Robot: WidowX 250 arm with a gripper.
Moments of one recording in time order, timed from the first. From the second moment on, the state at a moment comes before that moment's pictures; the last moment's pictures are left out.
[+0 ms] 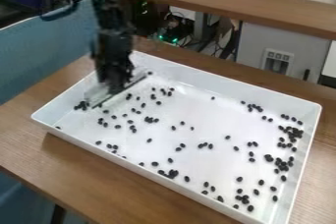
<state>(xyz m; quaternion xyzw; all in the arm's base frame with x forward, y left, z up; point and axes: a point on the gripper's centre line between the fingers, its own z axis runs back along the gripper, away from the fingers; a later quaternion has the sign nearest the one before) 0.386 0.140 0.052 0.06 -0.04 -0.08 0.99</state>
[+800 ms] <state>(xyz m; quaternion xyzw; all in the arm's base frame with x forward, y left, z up) 0.377 0.144 0.028 0.01 -0.02 0.09 1.00</state>
